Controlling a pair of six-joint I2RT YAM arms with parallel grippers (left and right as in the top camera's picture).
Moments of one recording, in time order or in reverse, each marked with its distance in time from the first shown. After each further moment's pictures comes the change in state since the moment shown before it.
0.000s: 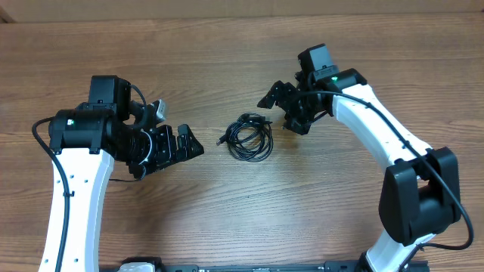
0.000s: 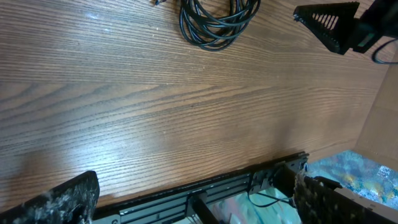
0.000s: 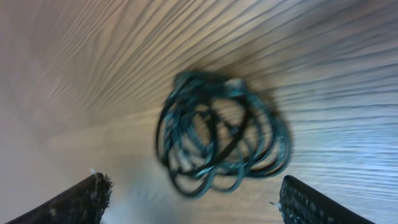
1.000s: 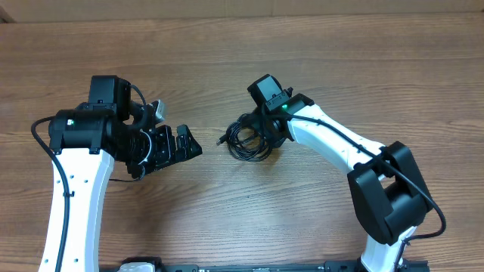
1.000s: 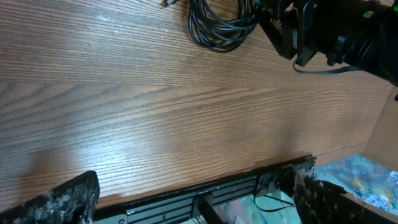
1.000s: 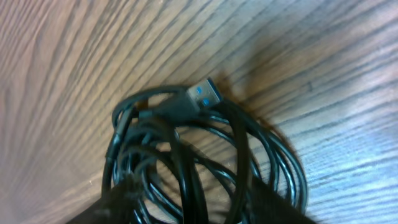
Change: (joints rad) left arm 0.000 0.000 0.000 0.000 -0.030 0.000; right arm 0.247 0.079 -0.077 0.153 0.456 0.377
